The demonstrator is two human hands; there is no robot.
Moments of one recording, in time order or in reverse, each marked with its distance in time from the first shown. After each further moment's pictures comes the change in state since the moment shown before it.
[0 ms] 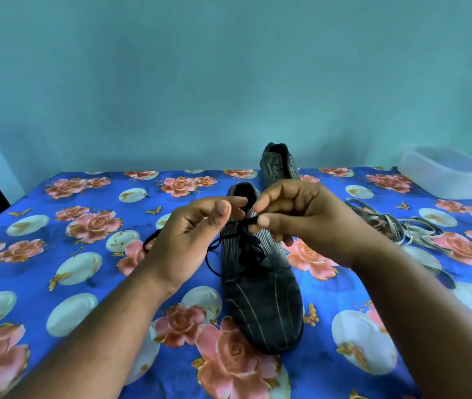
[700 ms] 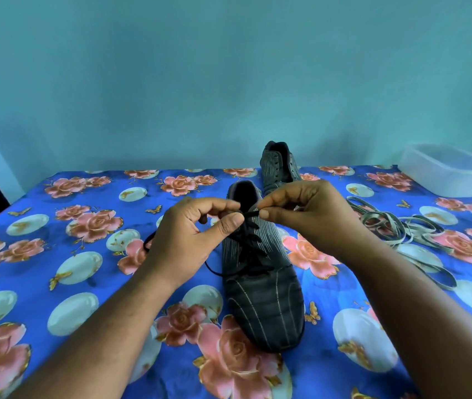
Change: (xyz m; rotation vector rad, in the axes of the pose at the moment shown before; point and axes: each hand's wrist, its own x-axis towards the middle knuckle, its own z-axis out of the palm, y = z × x) left_hand 0.006 -0.013 -0.007 0.391 0.141 0.171; right_hand 0.005 0.009 -0.004 -0.360 0.241 -0.029
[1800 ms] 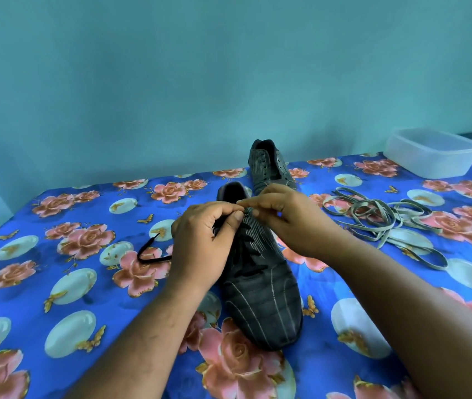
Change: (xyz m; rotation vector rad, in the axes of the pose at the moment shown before) left_hand 0.008 -0.014 0.039 0.179 0.126 0.067; right_hand 0.009 0.034 0.015 -0.367 0.002 -0.137
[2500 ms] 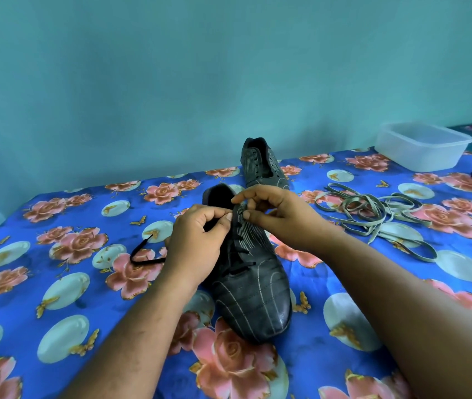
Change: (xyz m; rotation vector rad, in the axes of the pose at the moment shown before) left_hand 0.004 0.000 0.005 -0.140 -0.115 -0.327; right_hand -0.001 0.012 0.003 0.325 -0.012 0.051
